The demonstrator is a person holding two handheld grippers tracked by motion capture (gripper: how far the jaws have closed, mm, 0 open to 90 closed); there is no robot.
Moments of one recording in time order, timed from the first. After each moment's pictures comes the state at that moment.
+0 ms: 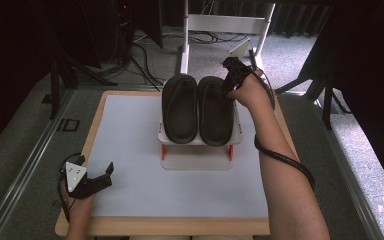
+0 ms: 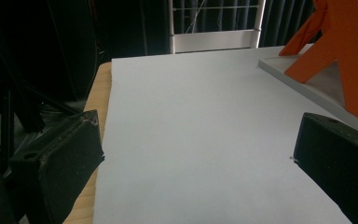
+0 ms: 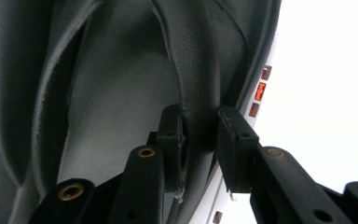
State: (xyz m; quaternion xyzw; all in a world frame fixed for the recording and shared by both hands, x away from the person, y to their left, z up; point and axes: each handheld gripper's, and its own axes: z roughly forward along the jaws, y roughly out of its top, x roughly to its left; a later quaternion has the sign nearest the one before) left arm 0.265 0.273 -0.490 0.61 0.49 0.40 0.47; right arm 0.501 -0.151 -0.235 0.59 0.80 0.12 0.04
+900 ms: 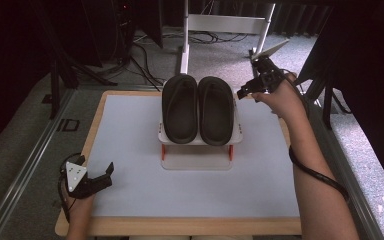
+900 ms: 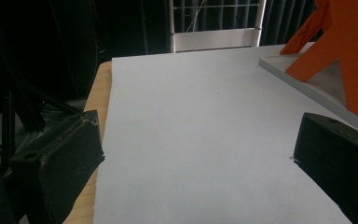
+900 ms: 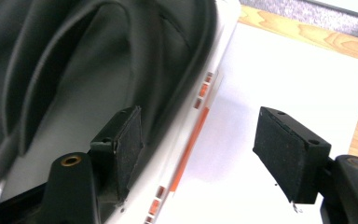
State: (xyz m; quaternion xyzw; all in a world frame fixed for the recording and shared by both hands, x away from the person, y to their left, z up) left arm 0.265 0.273 -0.490 0.61 0.50 0.40 0.47; right arm 0.462 -0.222 -0.217 0.53 0.80 0.24 0.10
